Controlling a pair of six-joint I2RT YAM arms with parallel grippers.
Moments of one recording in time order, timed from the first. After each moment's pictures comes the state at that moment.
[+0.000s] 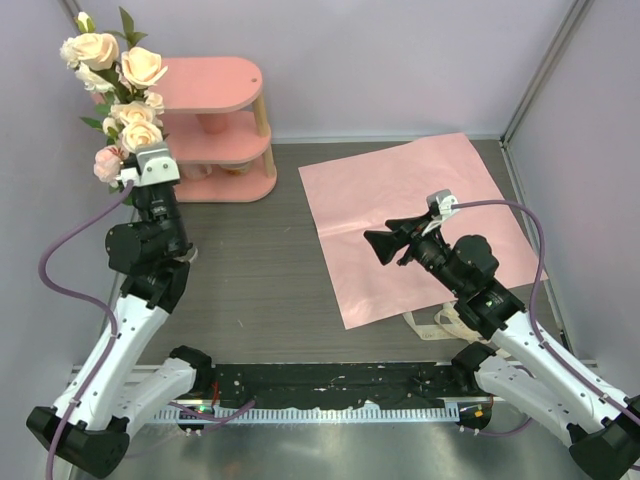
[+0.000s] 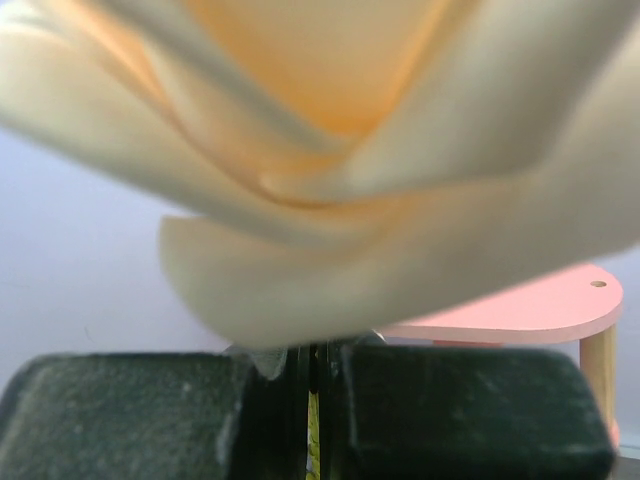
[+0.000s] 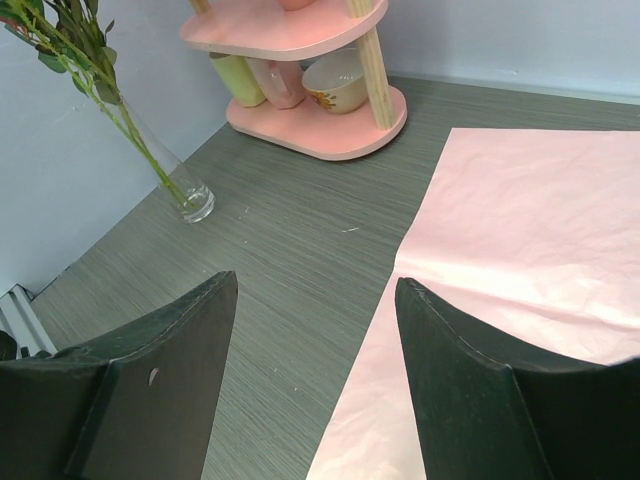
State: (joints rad) left arm -0.39 0.87 0.97 0.62 -0.56 0.64; right arm 0.60 0.72 0.61 0.13 -0.09 0.32
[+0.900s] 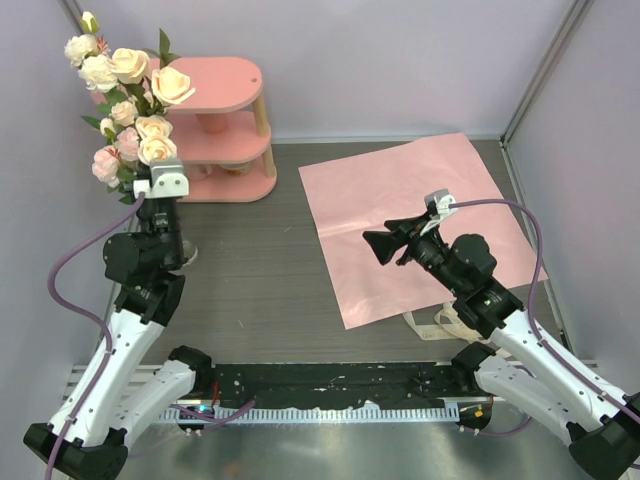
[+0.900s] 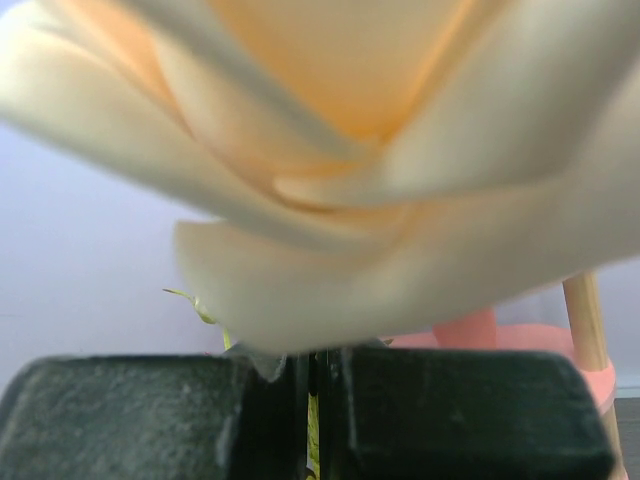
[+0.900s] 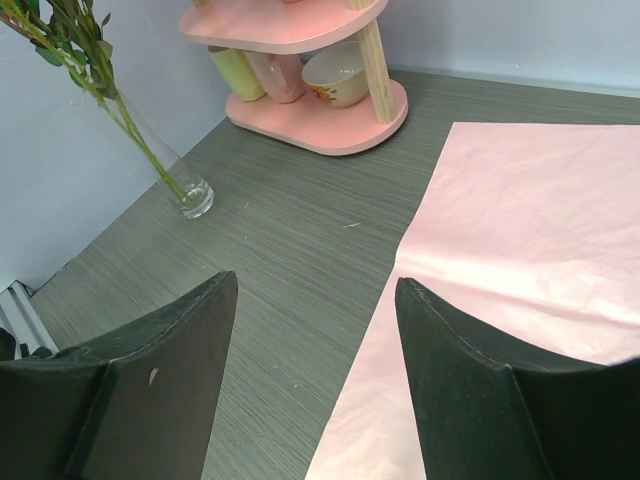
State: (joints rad) left arm -0.38 0.77 0.92 0.49 -0.44 0.68; right arm 0.60 0.73 0.61 0.13 -0.09 0.32
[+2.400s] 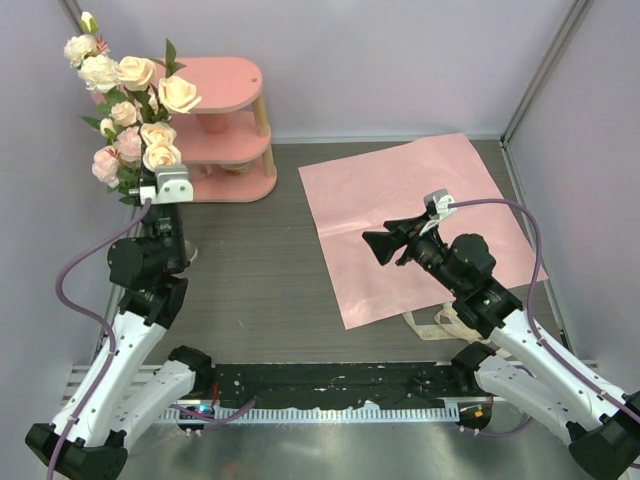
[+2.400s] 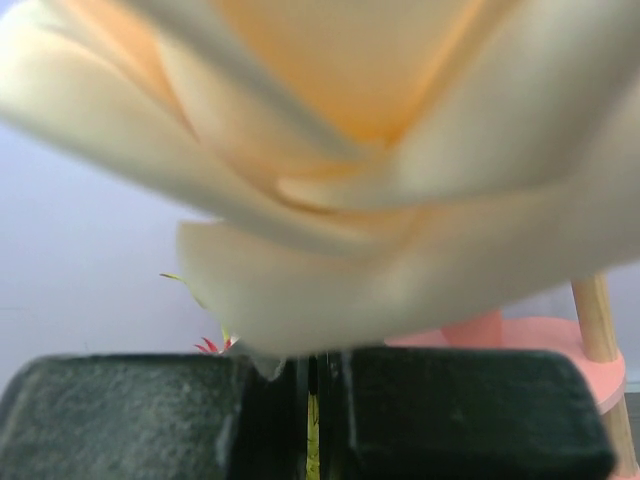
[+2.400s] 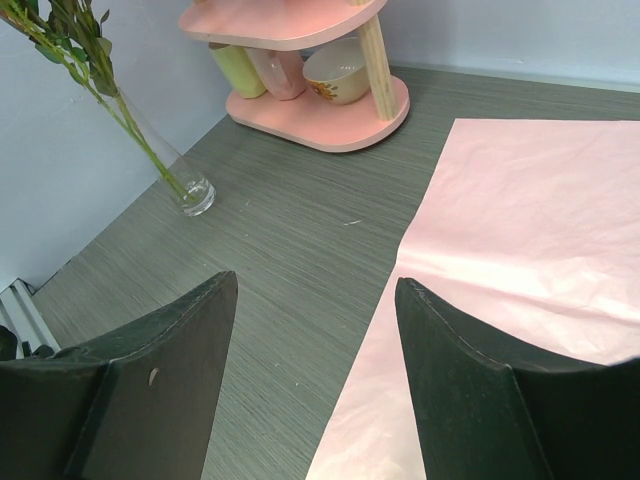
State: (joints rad) left arm -0.38 0.76 0.87 0.53 -0.44 0.71; right arm 0.60 0.74 0.61 0.13 -0.10 0.33
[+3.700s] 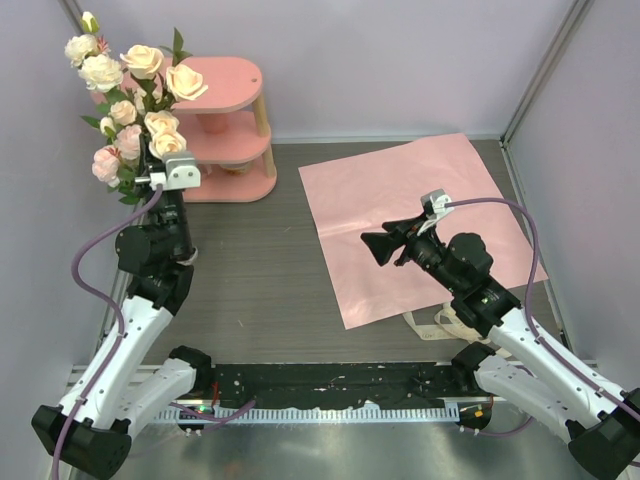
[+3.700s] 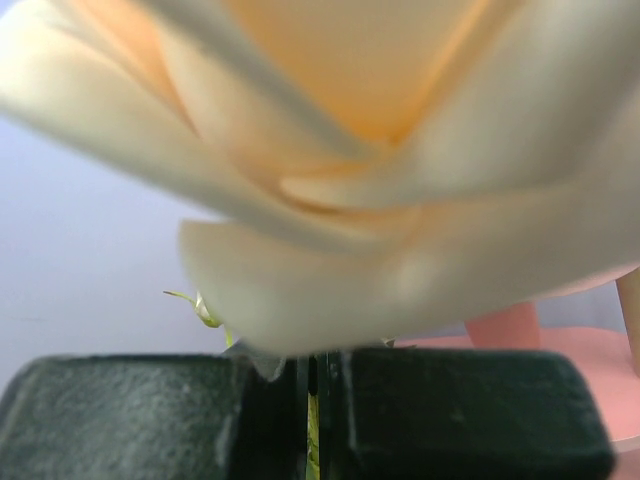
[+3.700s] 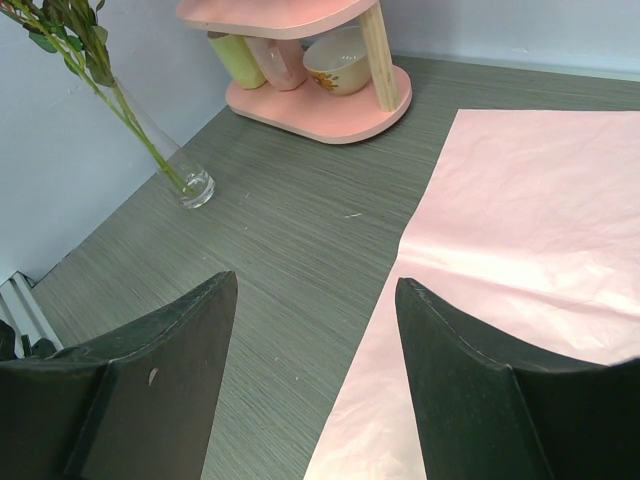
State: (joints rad) left arm -0.36 0.85 0.88 0.64 -0.46 0.77; right arm 0.60 0.75 0.61 0.13 -0.11 0.33
